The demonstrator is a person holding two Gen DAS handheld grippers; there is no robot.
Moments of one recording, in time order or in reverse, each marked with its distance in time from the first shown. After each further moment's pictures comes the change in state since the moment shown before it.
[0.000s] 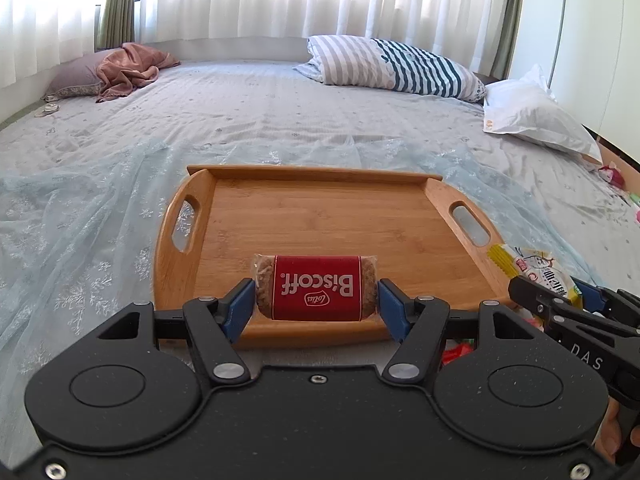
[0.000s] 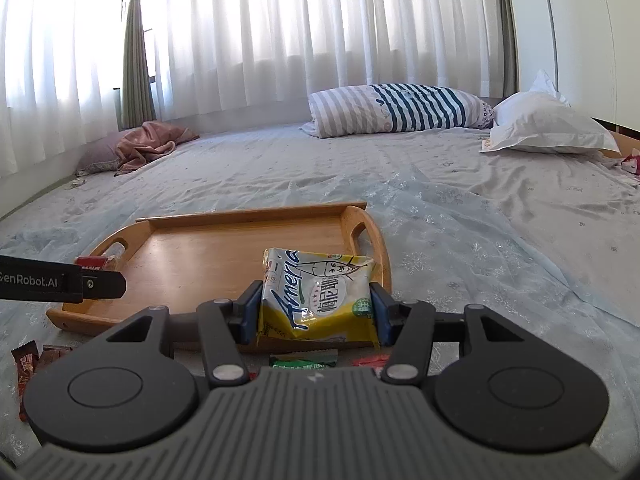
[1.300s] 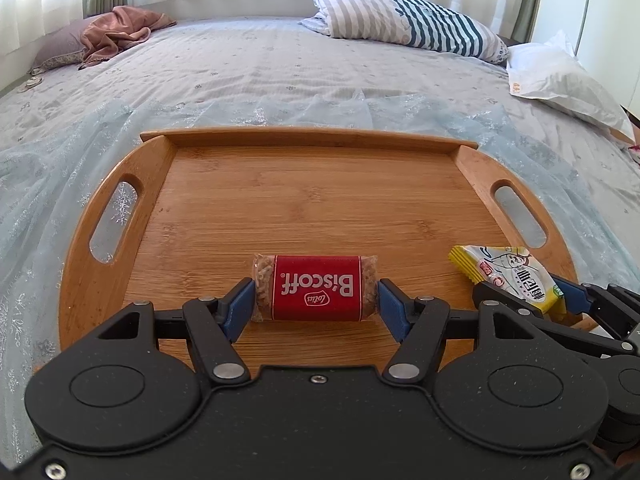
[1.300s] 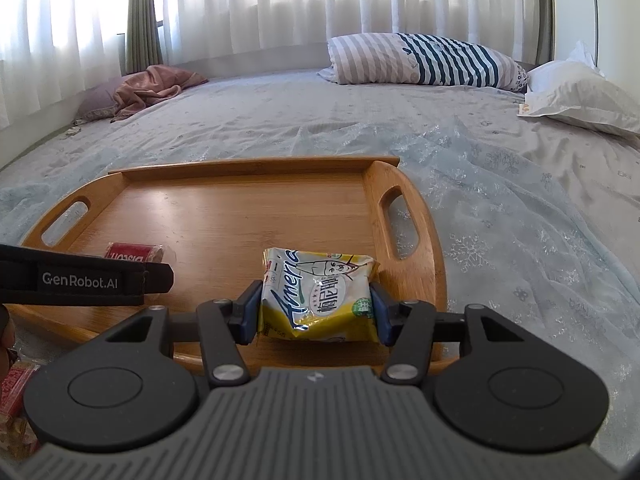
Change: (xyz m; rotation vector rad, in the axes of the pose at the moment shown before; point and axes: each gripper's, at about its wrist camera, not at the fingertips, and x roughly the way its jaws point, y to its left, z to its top) left arm 0.120 -0.021 0.016 0.001 0.123 0.042; right arm 0.104 0.002 0.003 -0.059 0.156 0.030
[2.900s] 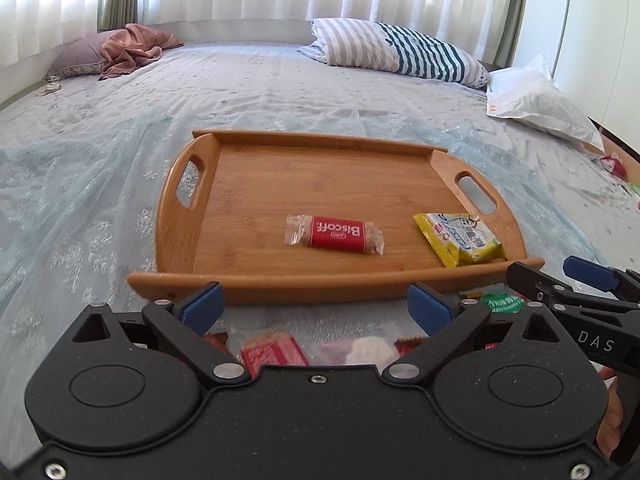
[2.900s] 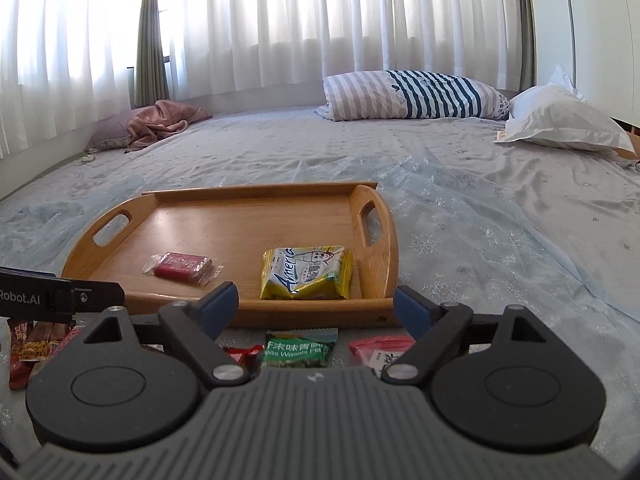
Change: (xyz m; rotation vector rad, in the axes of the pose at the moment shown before) left arm -0.112 0.033 -0.064 -0.017 -0.084 -0.043; right arm -0.094 -0.003 -0.031 0.016 -0.117 -0.008
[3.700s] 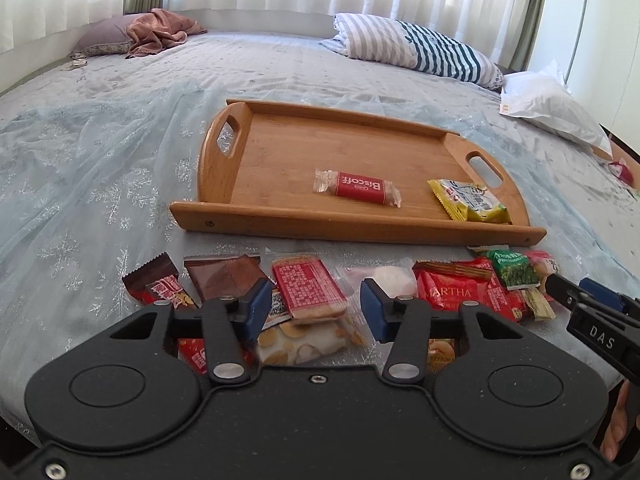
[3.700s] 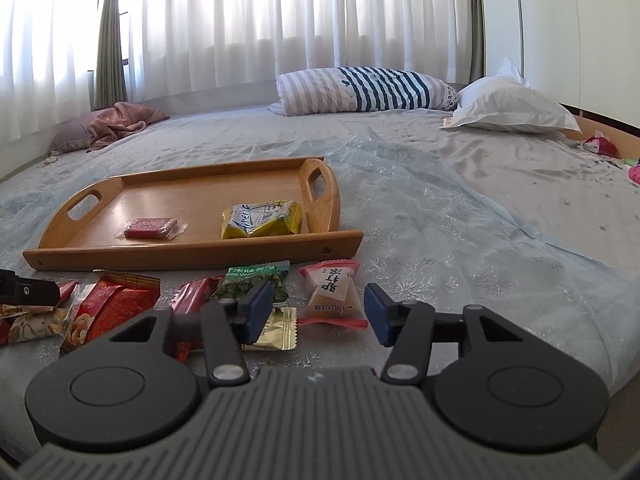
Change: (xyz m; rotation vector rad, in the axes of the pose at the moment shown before) left arm -0.027 0.014 -0.041 -0.056 0.013 0.036; right arm -0.038 -0.003 -0.046 0.042 -0.005 -0.138
